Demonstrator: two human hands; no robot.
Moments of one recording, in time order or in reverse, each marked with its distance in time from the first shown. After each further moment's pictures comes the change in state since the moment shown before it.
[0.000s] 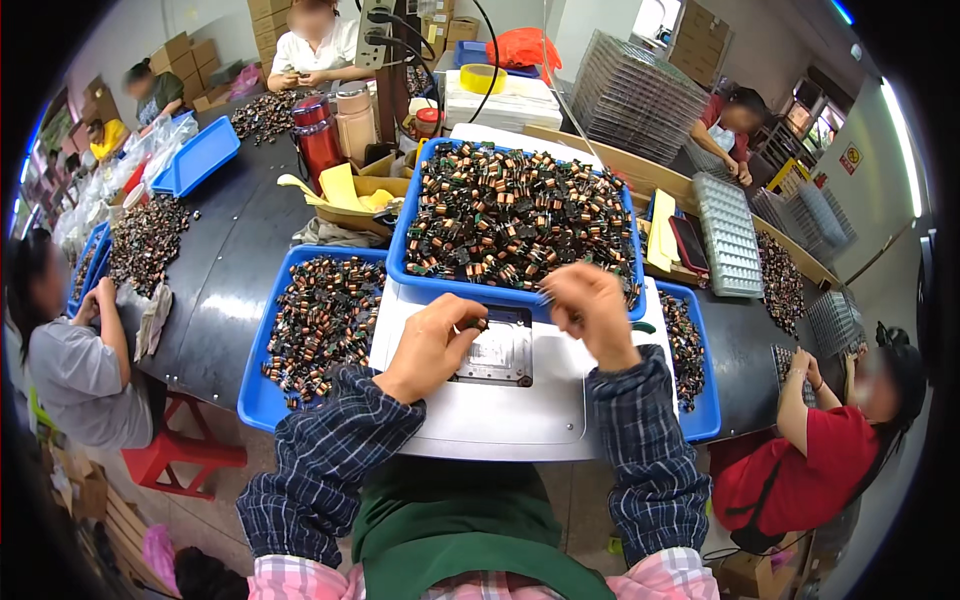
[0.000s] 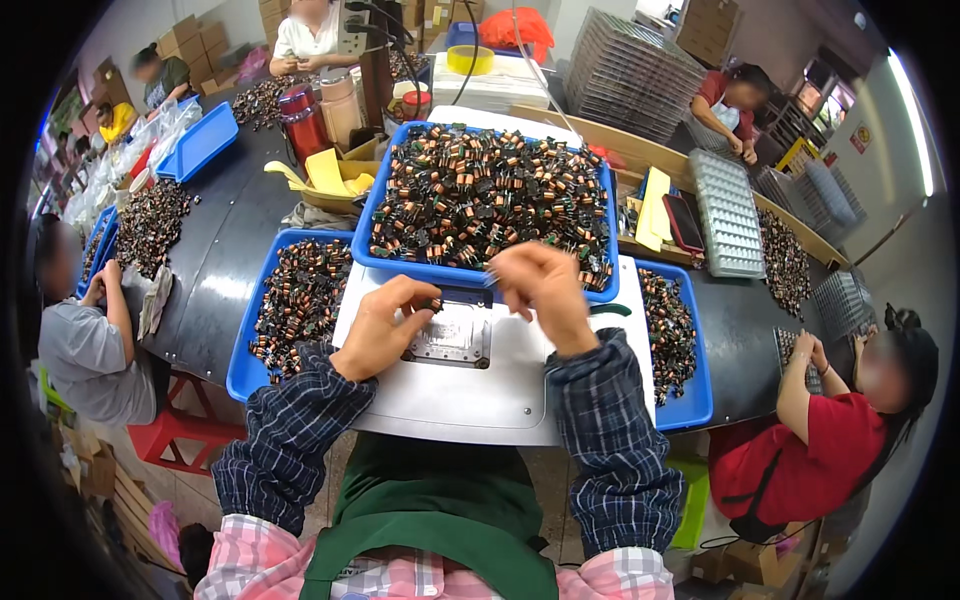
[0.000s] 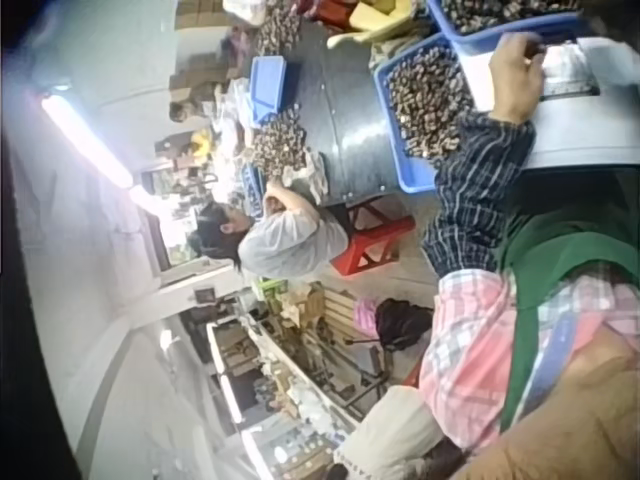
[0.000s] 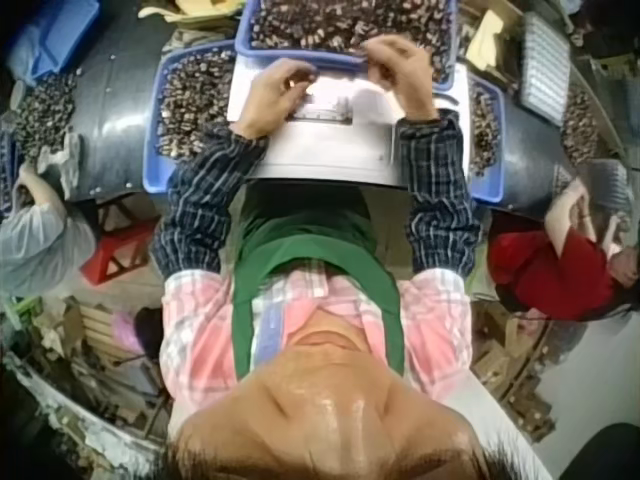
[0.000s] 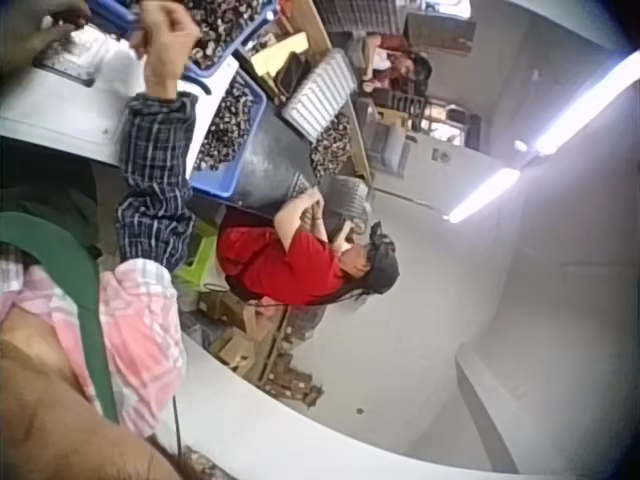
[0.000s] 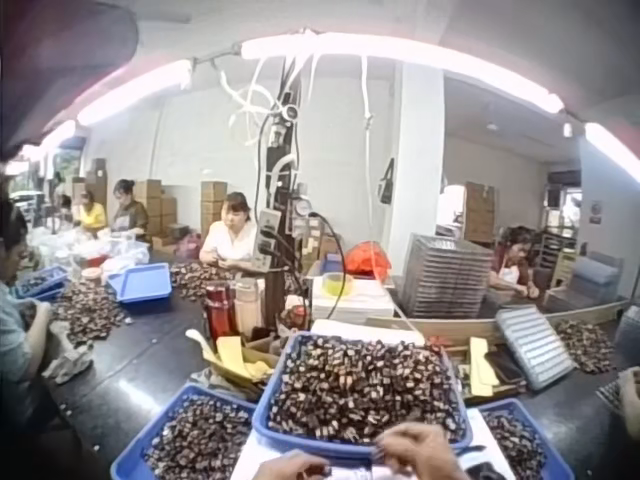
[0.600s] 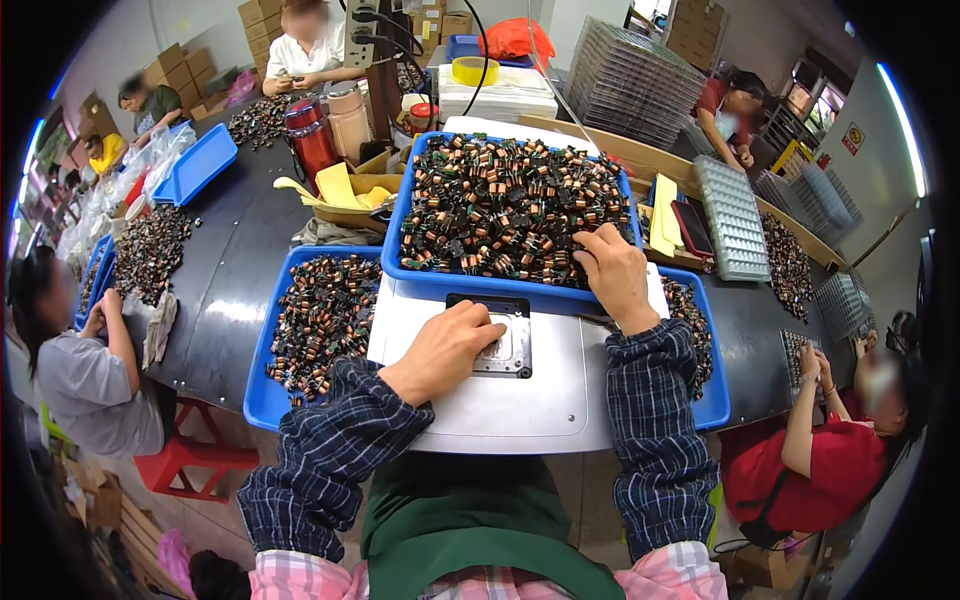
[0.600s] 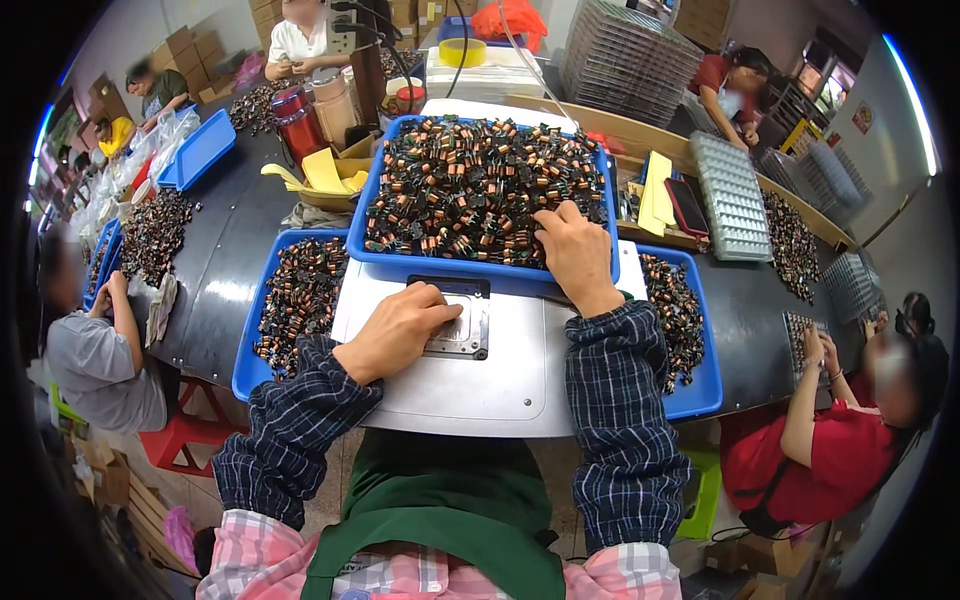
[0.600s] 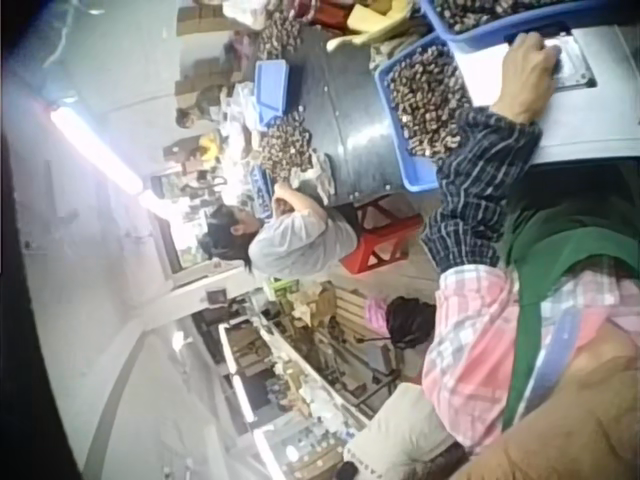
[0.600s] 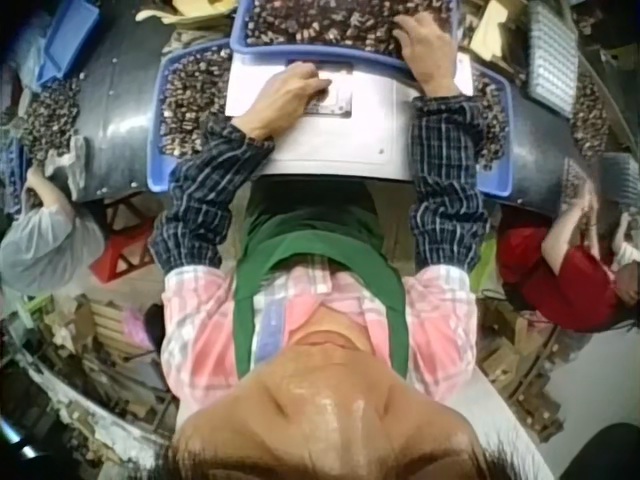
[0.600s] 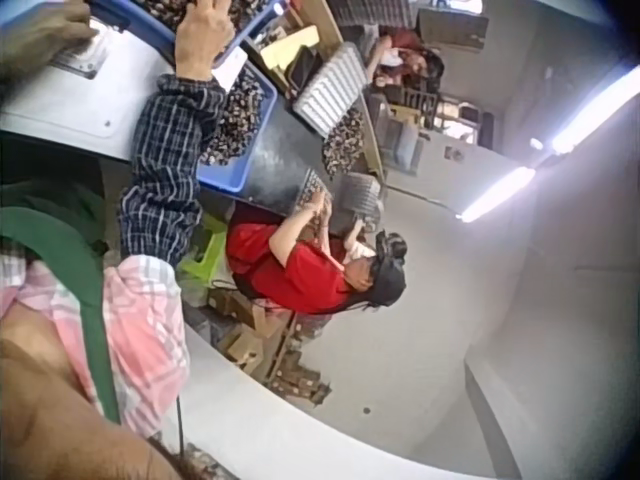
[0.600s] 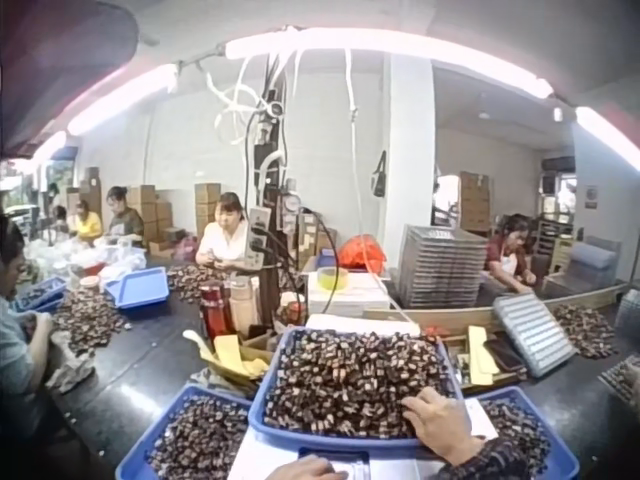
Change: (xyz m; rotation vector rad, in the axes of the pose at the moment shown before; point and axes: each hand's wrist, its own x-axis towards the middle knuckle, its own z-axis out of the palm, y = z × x) left_hand 0.006 0.000 0.012 0.424 -0.266 0.343; right_hand 0.019 0.006 -0.040 -1.293 0.364 -0.612
